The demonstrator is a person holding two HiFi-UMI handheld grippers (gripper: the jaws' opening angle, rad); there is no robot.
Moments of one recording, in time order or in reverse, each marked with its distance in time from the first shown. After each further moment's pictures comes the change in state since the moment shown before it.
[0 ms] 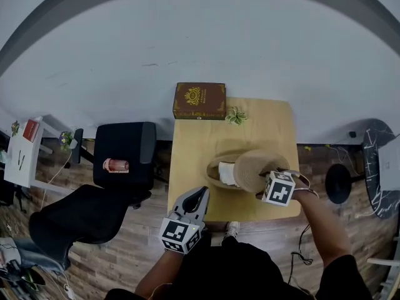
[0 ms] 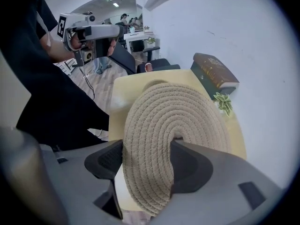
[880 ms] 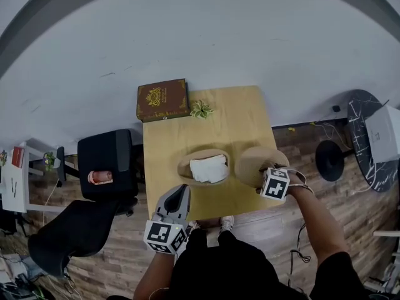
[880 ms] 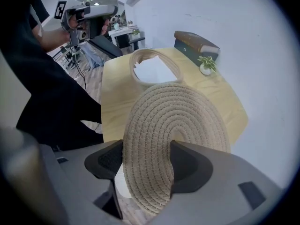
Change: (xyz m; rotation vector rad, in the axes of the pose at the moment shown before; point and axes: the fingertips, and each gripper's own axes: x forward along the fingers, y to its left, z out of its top) left arm 0.035 -0.032 -0.008 0.022 0.041 -0.007; right arm 0.023 -0.001 -0.124 0.163 0.021 -0.047
